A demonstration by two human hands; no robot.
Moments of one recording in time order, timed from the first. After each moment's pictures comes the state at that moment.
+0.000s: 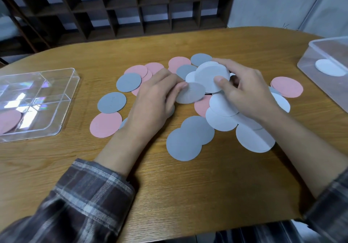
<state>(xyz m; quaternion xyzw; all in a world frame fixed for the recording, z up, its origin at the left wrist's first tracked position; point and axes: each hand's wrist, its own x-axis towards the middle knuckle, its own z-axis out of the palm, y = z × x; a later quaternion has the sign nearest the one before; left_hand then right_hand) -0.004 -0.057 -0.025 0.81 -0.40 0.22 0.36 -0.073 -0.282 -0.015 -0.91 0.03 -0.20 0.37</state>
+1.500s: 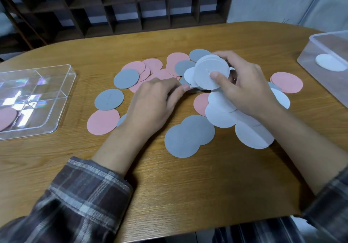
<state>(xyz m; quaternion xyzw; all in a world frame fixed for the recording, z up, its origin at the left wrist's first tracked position) -0.005 -0.056 -0.030 0.88 -0.35 0.12 0.30 -0.075 -0.279 -0.015 -0.91 0.01 -0.23 0.35</state>
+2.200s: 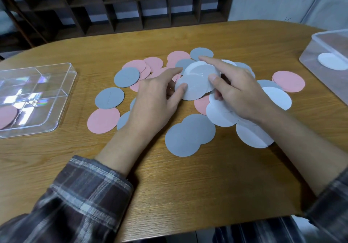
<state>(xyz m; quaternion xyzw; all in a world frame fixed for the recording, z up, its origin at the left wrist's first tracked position) -0.015 -0.061 -0.025 0.84 -0.32 0.15 0.40 -0.079 -0.268 -0.014 -0.91 -0.03 -0.14 0.39</state>
